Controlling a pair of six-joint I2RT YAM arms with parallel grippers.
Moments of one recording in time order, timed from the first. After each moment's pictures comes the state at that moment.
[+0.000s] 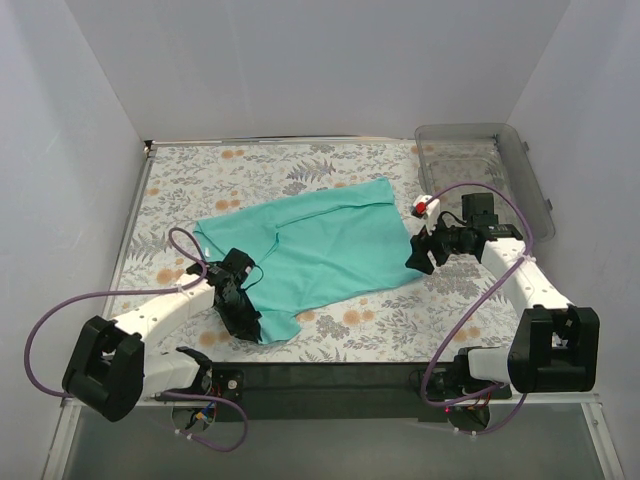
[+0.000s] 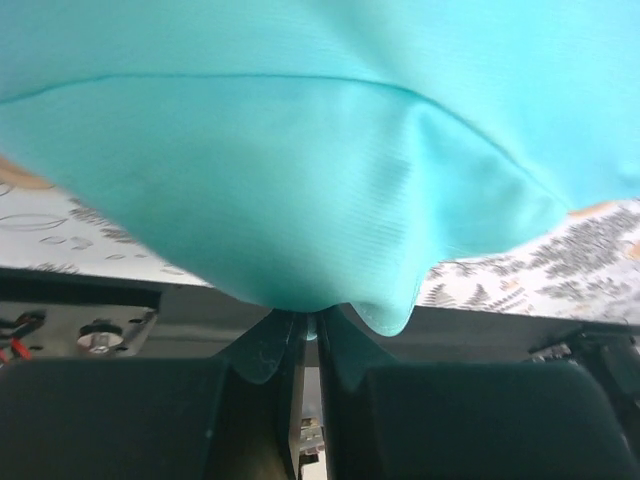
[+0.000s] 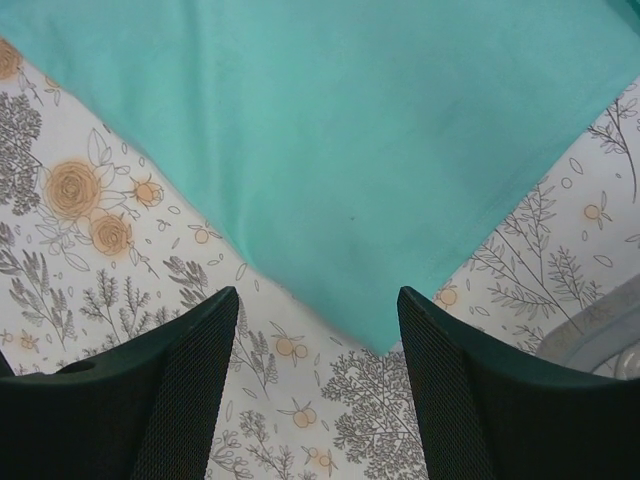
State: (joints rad) left arm -0.49 1.20 0.61 -0.93 0.20 -1.04; right arm 0.06 1.29 0.86 -0.59 -0.74 -0.68
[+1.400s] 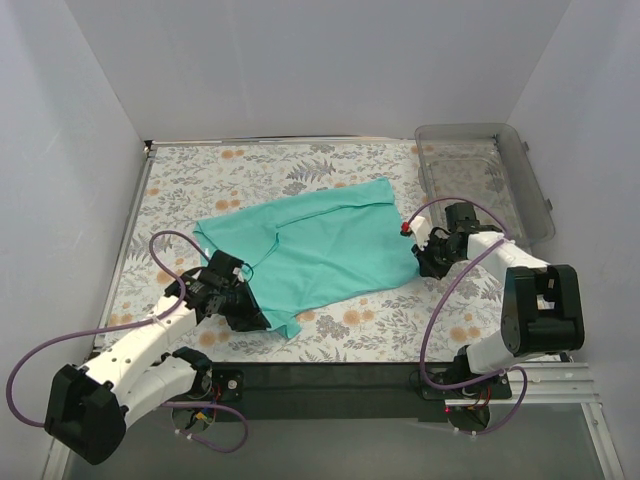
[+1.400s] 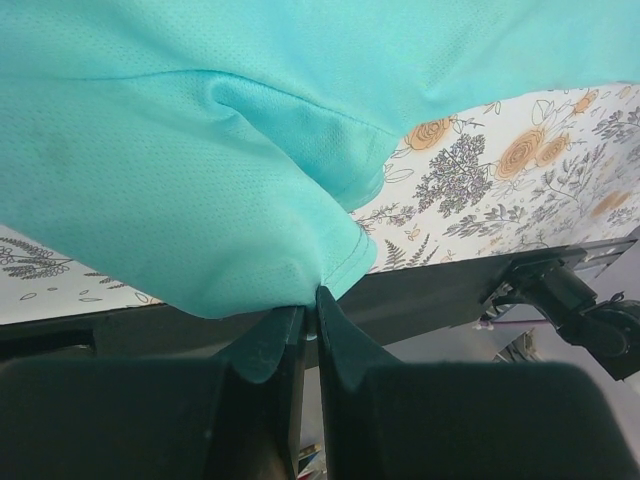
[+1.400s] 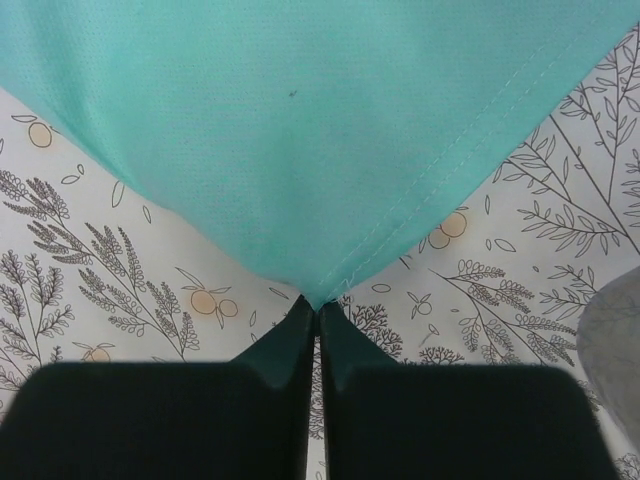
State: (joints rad) left arm -0.49 0.94 0.57 -0.78 0.29 -0.97; right arm 0.09 1.49 0.81 -0.56 -0.46 -0.80
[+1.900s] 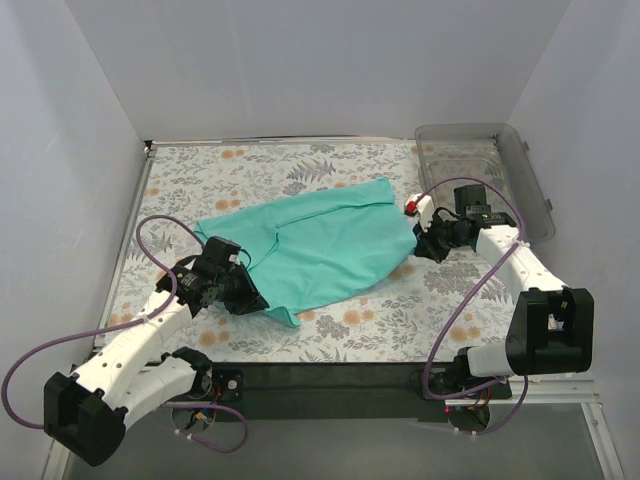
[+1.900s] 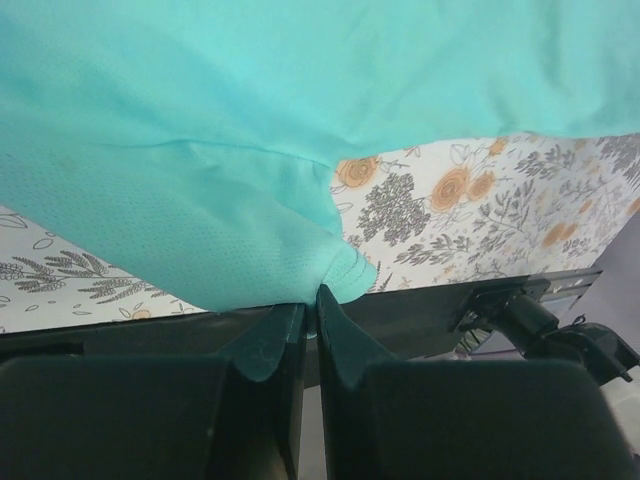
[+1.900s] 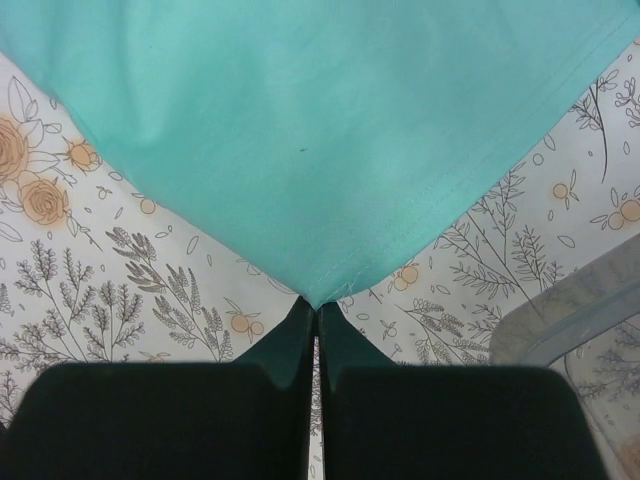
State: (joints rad) left arm -0.49 0.93 0.70 -0.83 0.19 -0.97; right arm 0.09 1.37 0.93 -0.65 -0.60 -0.78
